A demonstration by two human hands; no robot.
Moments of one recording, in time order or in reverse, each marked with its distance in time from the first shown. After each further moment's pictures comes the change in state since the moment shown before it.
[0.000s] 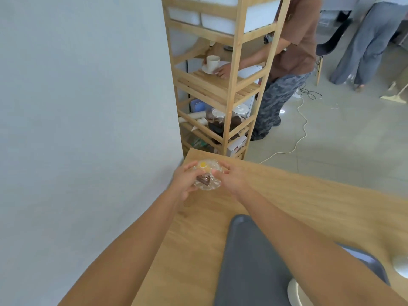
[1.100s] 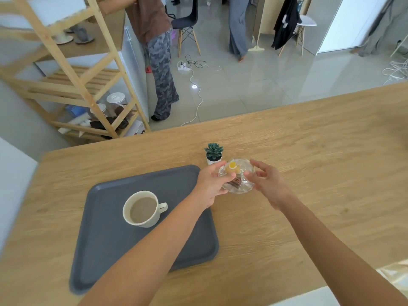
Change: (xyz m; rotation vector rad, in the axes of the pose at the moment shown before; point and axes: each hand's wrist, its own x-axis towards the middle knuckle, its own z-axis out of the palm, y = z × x) left_hand -0.291 -0.170 0.378 0.295 -0.622 -0.039; right_hand -0.332 0.258 -0.372 0.268 0.476 0.117
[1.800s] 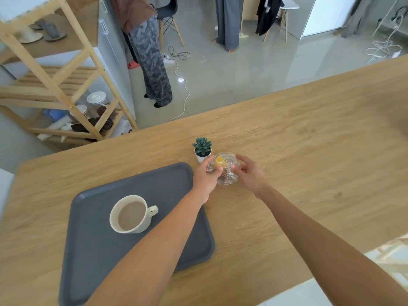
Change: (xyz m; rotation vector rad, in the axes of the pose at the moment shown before) left_hand 0.048 -0.033 0.007 0.280 0.107 0.126; right_hand 0.041 0.039 0.020 -0.123 0.054 0.012
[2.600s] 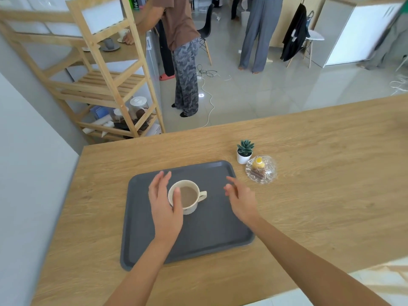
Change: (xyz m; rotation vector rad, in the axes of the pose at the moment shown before) left_hand -0.141 -0.065 -0.194 0.261 0.643 0.551; right_hand -0.102 -0.041 0.144 -0.184 0.061 -0.264
